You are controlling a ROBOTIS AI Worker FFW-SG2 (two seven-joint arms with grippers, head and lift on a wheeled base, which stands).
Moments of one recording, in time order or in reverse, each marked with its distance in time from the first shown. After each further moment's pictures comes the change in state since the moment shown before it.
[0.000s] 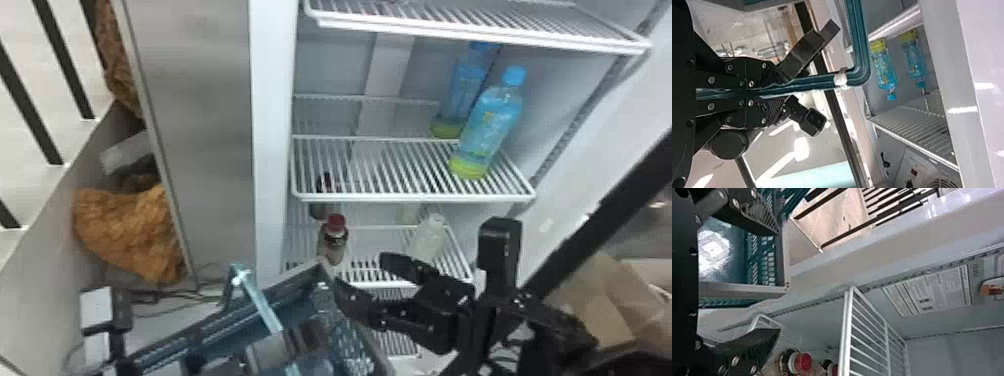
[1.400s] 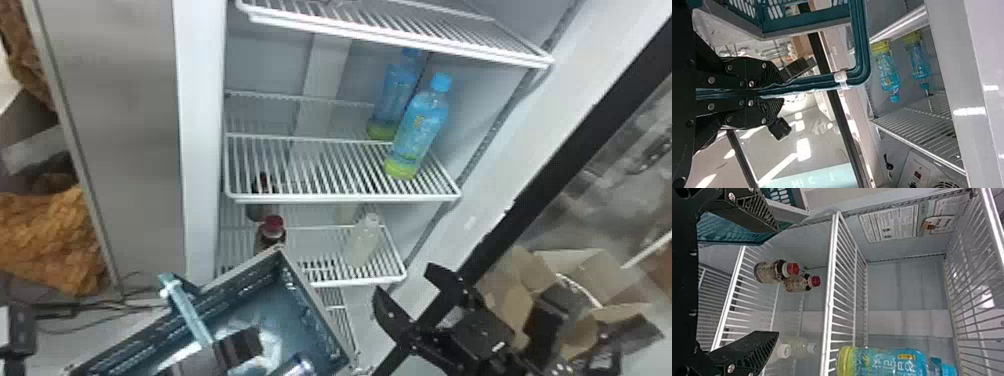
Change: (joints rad) left arm 0.004 0.005 -0.004 0.000 -0.003 0.004 0.000; right arm 0.356 0.113 -0.263 0.016 0.068 -0.563 -0.013
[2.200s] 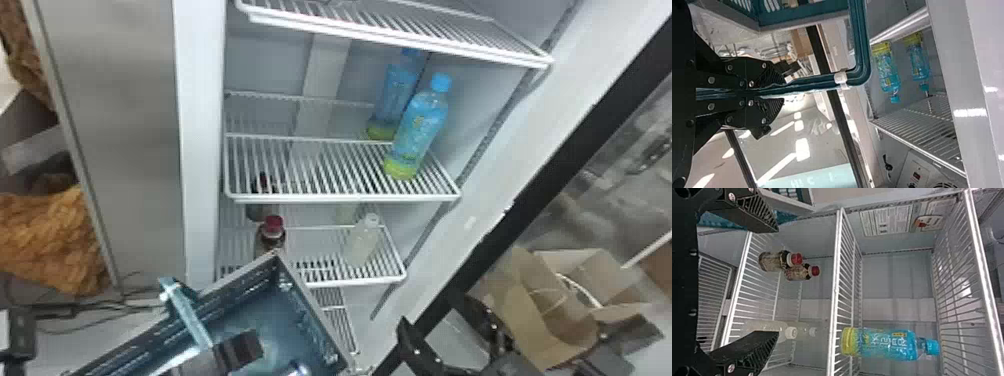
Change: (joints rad) left arm 0.008 -0.004 0.001 0.000 -0.002 0.001 0.000; right arm 0.152 0.024 -0.032 0.092 -0.041 -0.305 0.009
